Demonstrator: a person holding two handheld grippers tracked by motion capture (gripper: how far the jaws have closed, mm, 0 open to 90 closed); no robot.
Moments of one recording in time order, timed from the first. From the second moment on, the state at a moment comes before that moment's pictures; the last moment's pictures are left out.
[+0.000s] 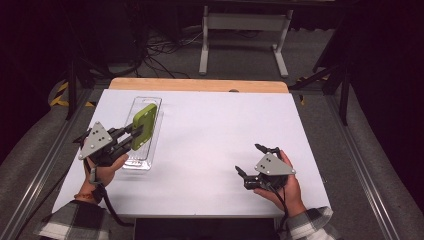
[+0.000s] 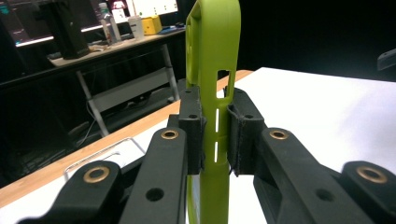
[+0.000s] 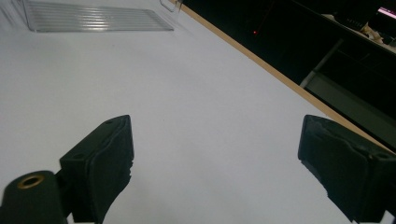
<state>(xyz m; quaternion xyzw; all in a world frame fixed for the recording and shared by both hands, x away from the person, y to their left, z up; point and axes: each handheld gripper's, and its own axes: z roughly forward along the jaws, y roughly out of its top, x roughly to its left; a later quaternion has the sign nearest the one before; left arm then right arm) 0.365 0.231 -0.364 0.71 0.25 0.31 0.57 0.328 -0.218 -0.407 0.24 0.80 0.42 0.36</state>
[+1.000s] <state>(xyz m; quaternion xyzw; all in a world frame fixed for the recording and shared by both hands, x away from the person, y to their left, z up) 0.401 0.247 -0.372 0.72 0.26 0.29 0.58 0.330 -0.220 -0.406 0.23 0.79 0.45 0.35</state>
